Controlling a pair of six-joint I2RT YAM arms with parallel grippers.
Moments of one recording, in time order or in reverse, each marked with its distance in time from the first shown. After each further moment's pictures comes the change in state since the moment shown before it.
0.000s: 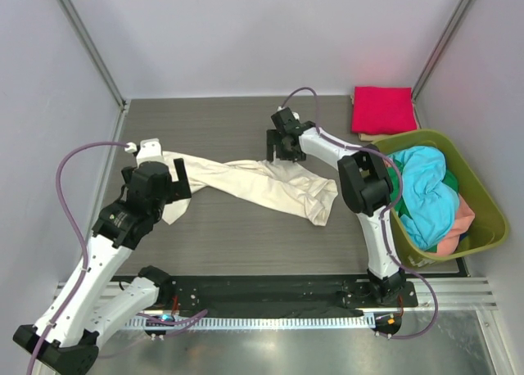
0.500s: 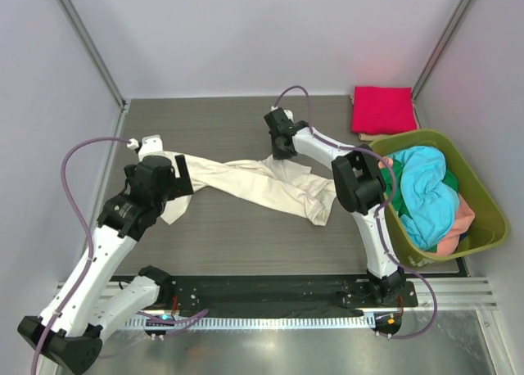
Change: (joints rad) left arm 0.021 0.046 0.005 0.001 0.016 -0.020; right arm 0.035 0.056 0.076 -0.014 0.114 -0.039
